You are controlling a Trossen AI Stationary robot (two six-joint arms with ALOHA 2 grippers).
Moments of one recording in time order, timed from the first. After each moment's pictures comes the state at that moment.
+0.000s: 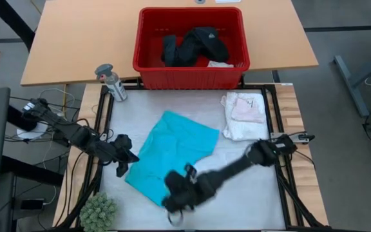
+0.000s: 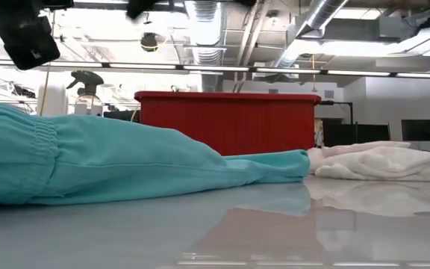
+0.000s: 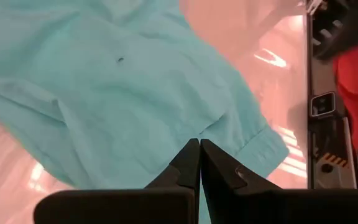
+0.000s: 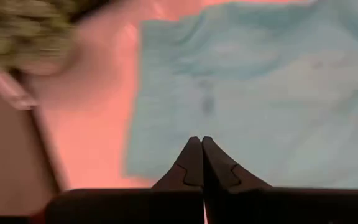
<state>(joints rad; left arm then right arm) -0.50 0.79 0.66 -0.59 -0.28 -0.83 0.49 2.34 2.34 -1.01 0.55 0.96</state>
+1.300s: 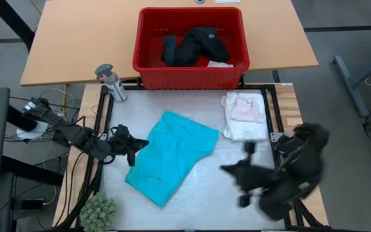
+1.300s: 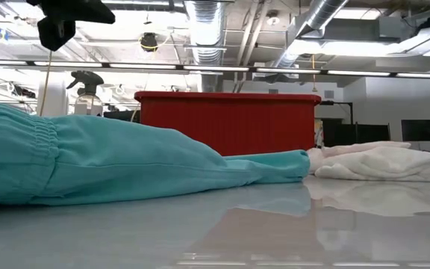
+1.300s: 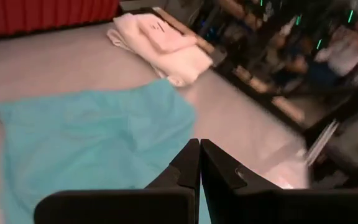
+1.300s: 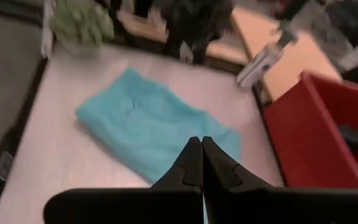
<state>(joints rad) -0.52 0.82 0.66 -0.26 -0.75 -0.83 0.80 1.80 2.34 -1.51 0.92 0.41</state>
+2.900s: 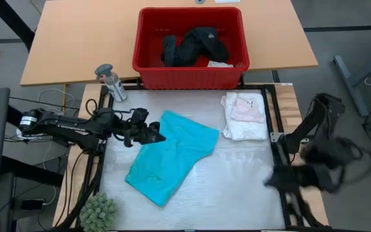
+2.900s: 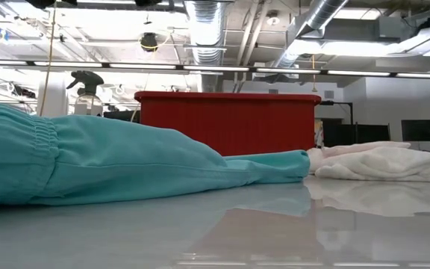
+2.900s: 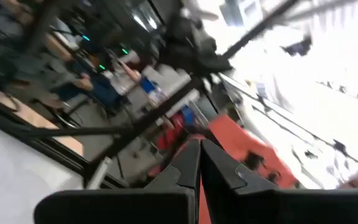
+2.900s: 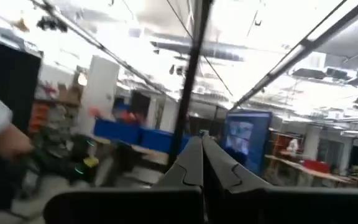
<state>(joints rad) -0.01 1.07 0.66 0.78 0.32 -1.03 0.98 1.18 1.17 0.54 0.68 -0.54</state>
